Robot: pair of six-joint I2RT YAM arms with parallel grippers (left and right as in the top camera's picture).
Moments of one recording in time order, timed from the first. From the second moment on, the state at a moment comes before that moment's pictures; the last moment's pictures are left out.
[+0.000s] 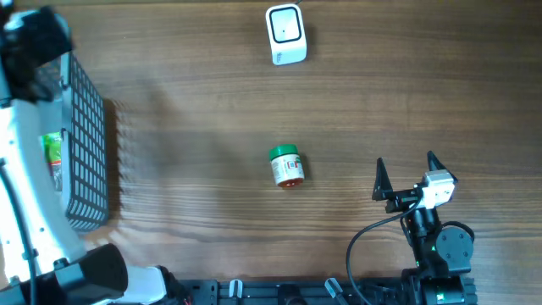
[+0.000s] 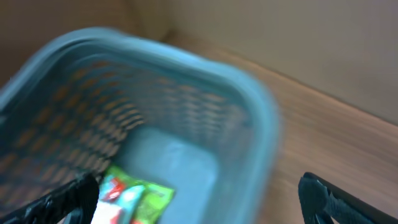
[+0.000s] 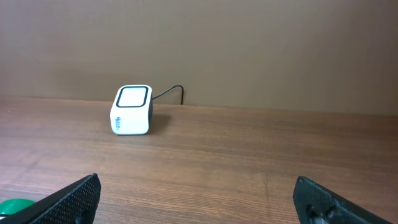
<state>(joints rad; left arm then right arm) 0.36 1.62 1.95 -1.02 -0.22 -0.09 0.07 0.01 0.01 0.00 -0.06 0.00</state>
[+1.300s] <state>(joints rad) 0.80 2.03 1.69 -1.09 -0.10 0.16 0.07 0.01 0.01 0.00 -0.06 0.00</state>
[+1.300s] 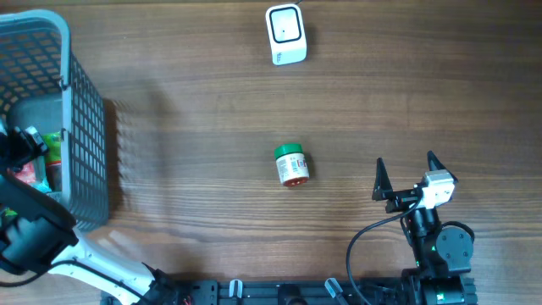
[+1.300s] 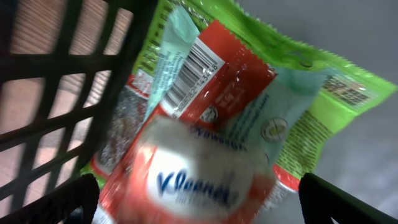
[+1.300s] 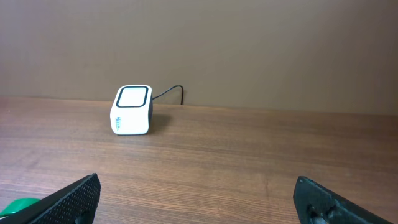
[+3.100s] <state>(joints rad) 0.64 1.62 1.84 -0.86 -0.09 0.08 0.07 0.01 0.01 0.00 -0.06 0.00</state>
